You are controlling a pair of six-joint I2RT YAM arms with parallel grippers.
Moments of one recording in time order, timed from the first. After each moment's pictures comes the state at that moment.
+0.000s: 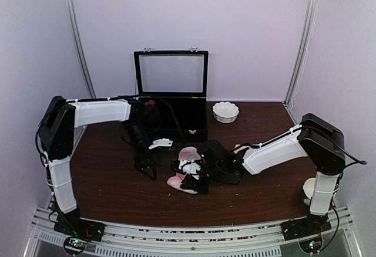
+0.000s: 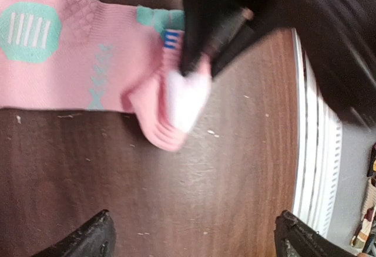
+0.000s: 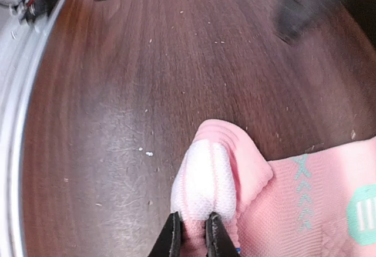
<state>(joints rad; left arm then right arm) -0.65 1.99 1.53 -1.20 0.56 0.91 1.03 1.91 1.00 0.12 -0.30 -0.26</state>
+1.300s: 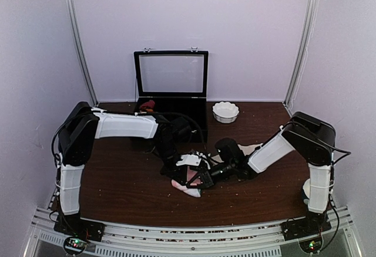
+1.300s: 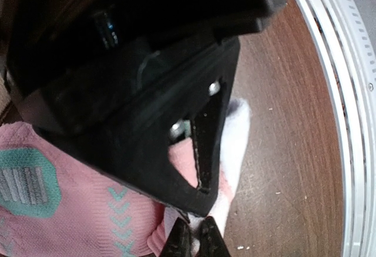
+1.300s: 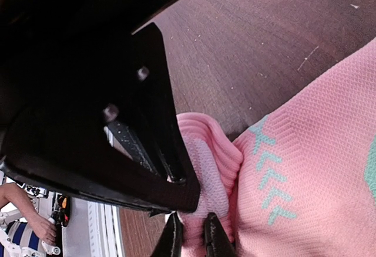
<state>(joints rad) -0.88 2.11 1.57 -0.93 0.49 0.91 0.83 2.02 0.86 0.51 -0.79 0.47</state>
